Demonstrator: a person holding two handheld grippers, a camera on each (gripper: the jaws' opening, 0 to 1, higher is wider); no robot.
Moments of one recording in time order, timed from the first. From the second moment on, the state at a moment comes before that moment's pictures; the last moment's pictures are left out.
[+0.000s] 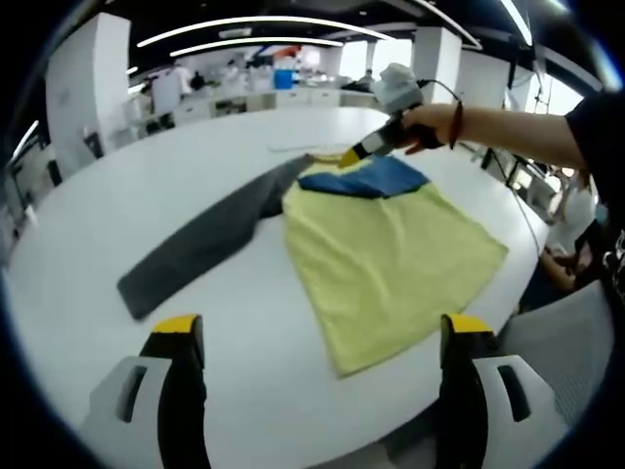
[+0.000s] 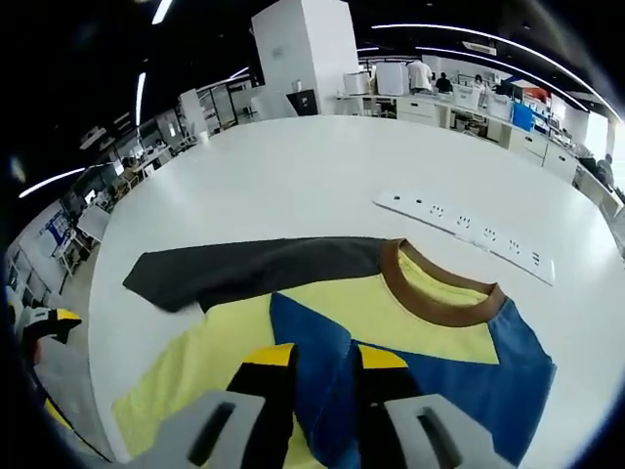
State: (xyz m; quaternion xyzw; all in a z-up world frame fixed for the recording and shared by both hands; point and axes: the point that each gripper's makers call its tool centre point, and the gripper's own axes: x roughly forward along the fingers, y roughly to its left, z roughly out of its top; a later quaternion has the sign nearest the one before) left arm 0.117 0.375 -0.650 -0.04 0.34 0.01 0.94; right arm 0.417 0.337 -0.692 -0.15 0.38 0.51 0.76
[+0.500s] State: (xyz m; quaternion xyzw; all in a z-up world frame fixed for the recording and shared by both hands) left arm 0.122 0.374 -0.644 -0.02 0.34 0.00 0.94; right arm 0.420 0.342 -0.719 -0.10 0.42 0.50 0.75
